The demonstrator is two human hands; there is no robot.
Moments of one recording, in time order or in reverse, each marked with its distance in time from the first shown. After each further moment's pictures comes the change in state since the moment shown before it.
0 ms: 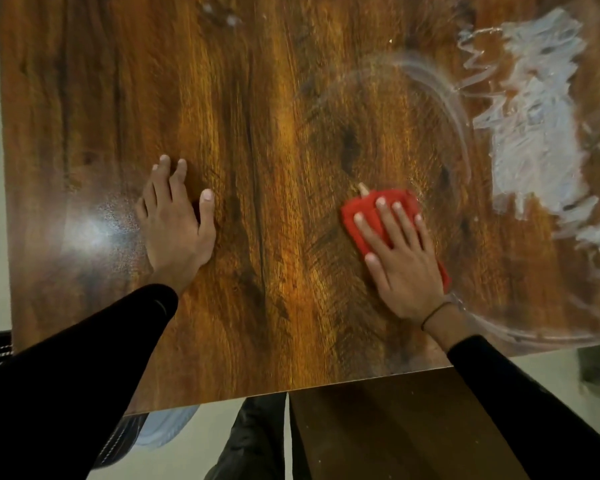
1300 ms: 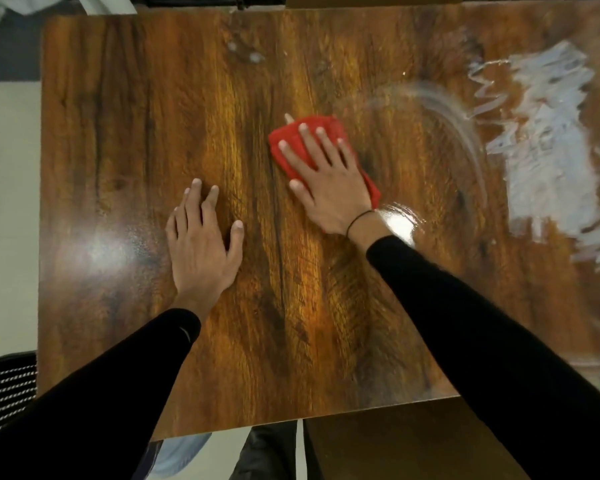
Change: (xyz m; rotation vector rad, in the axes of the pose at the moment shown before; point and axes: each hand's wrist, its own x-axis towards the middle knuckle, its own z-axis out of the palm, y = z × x) left_hand 0.002 0.000 0.001 0.119 0.000 0.078; right_hand 0.194 -0.086 -0.020 -0.050 0.001 -0.122
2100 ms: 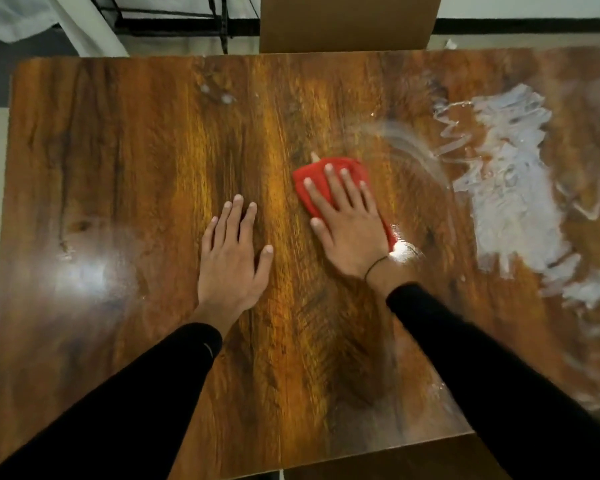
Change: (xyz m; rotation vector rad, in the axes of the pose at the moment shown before) left_hand 0.032 0.081 0.022 0.011 -0.114 0.183; right_hand -0.035 0.071 0.002 0.027 0.046 0.113
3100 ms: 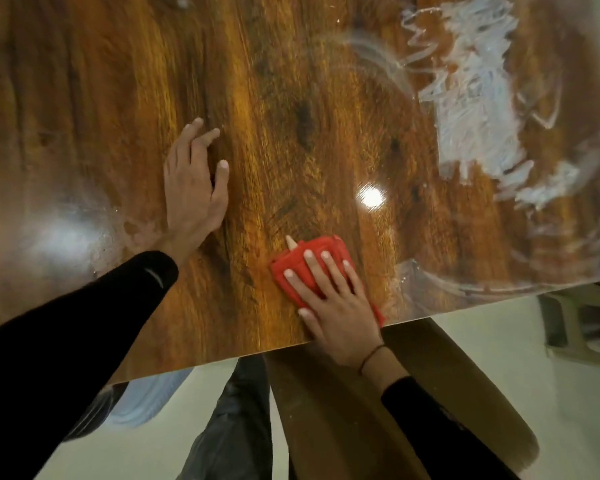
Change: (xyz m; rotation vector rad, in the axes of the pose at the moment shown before) left_hand -0.039 0.011 -0.032 -0.342 0.108 -0.026; right_hand -0.285 -0.059 0.048 0.053 -0.100 -0.071
